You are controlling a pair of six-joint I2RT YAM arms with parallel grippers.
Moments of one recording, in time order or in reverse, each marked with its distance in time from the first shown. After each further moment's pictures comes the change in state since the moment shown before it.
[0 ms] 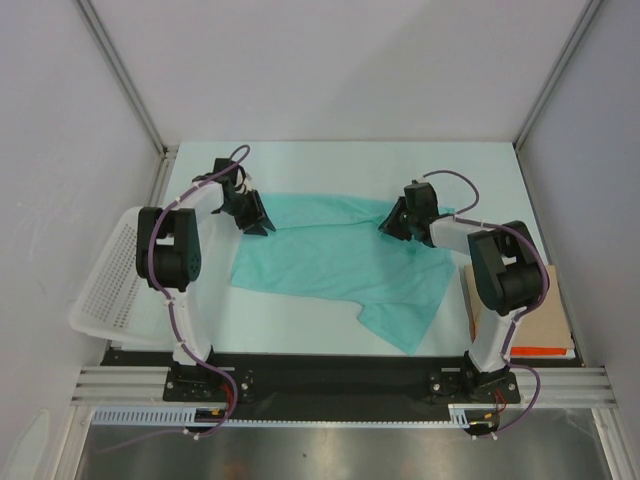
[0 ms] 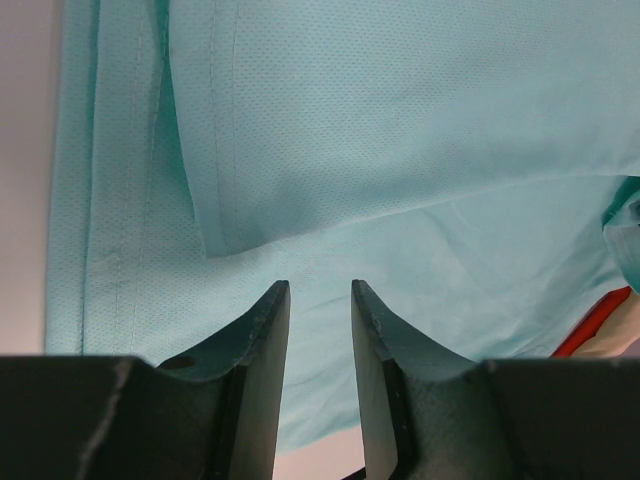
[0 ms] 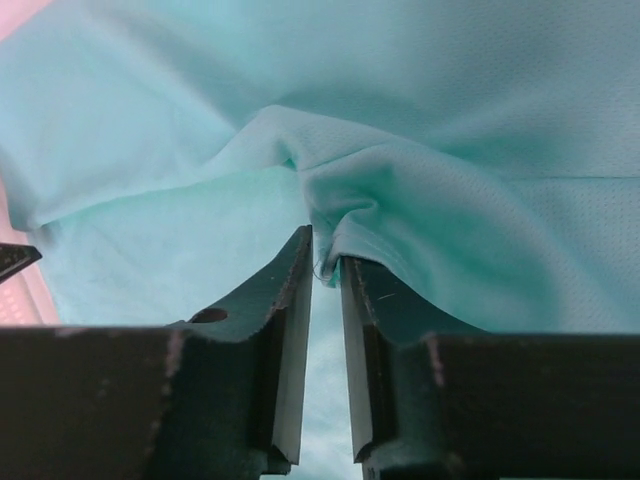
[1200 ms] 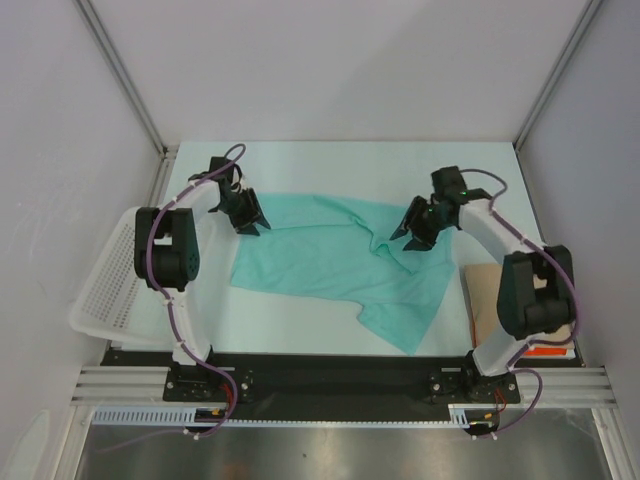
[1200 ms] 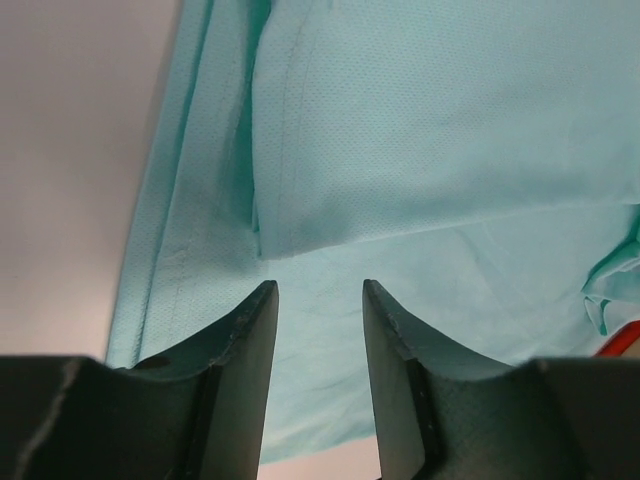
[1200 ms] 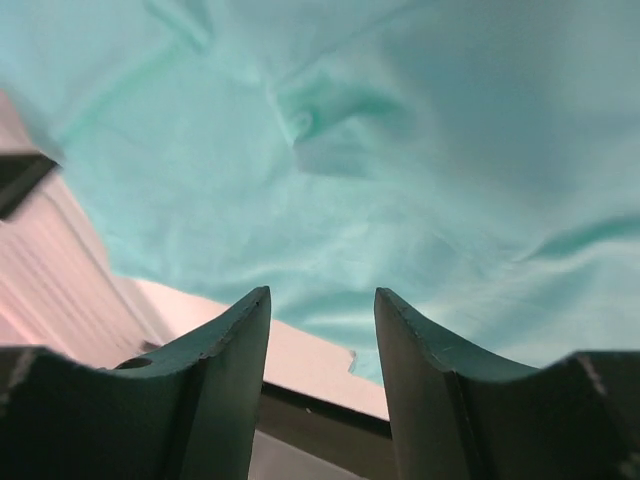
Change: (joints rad) left arm 0.021 0.000 0.014 -0.017 -0.060 0.008; right arm -0.087 -0.158 0.187 -0.732 -0.253 -0.038
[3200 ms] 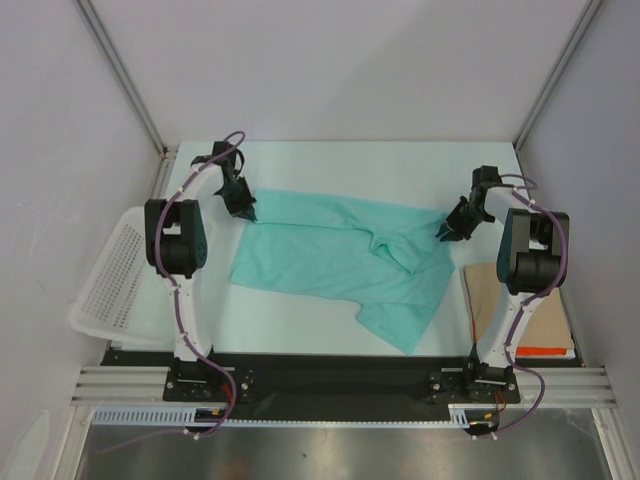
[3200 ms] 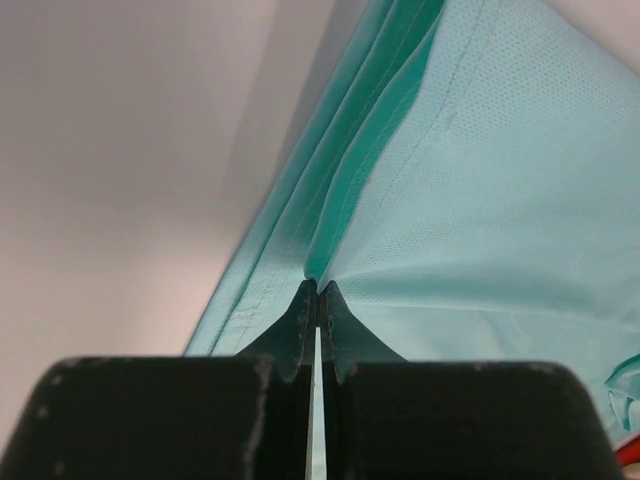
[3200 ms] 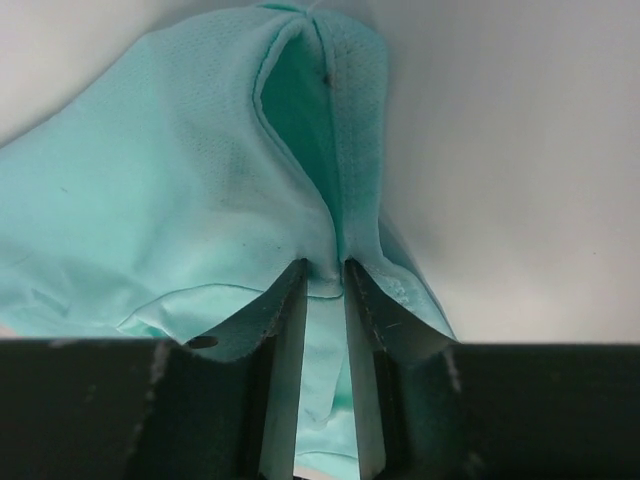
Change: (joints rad) left arm 0.001 0.161 0.295 -0.174 -0.198 -0.016; right arm -0.334 0.298 0.136 0.056 0.105 -0.129
